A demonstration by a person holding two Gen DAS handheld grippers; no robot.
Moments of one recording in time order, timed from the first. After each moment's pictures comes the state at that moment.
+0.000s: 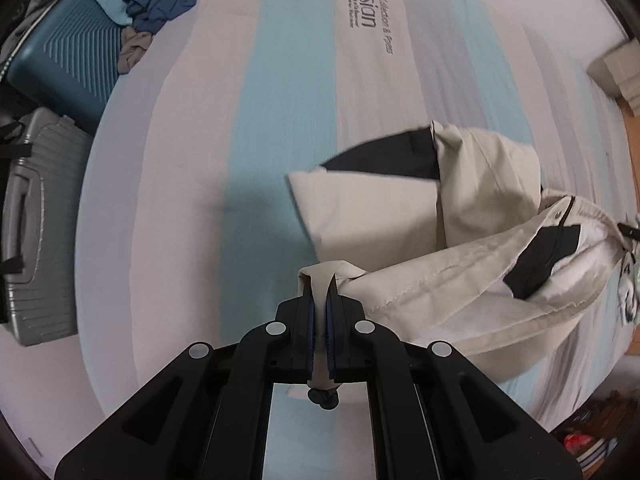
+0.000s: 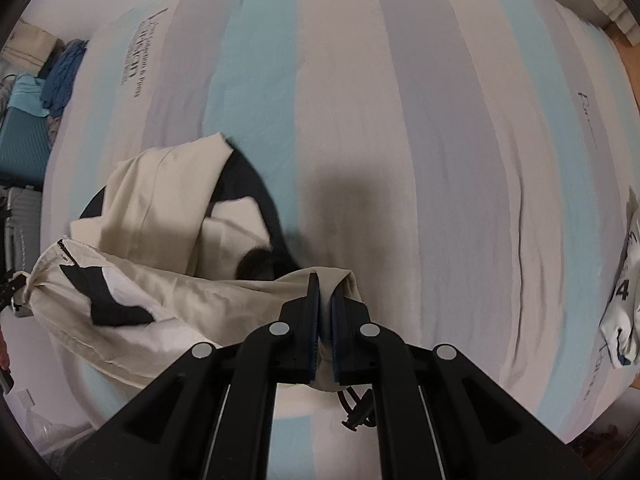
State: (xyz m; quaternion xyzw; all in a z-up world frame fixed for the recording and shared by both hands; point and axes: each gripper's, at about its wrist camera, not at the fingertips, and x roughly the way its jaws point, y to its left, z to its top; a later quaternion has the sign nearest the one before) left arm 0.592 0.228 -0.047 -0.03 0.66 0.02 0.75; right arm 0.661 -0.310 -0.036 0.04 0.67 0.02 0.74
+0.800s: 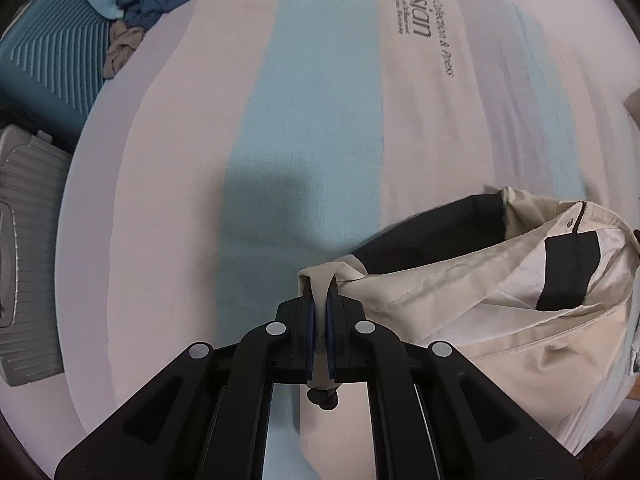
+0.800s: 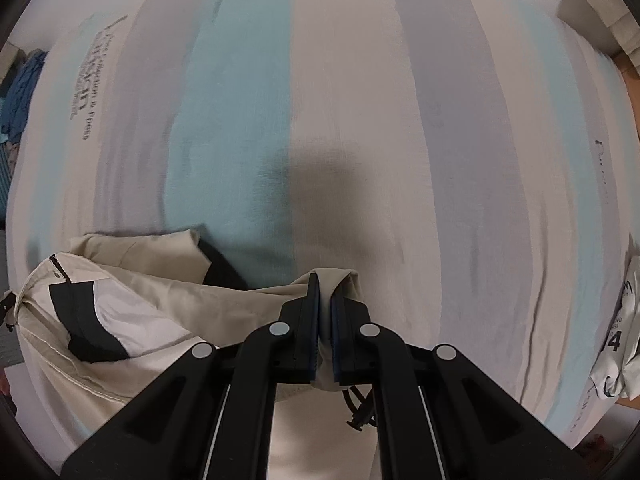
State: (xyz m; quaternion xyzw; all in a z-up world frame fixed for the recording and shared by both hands) left arm 0.688 0.264 -0.130 -0.03 0.65 0.05 0.76; right arm 0.780 -0.271 -0.102 0.00 0.67 -0.03 0.74
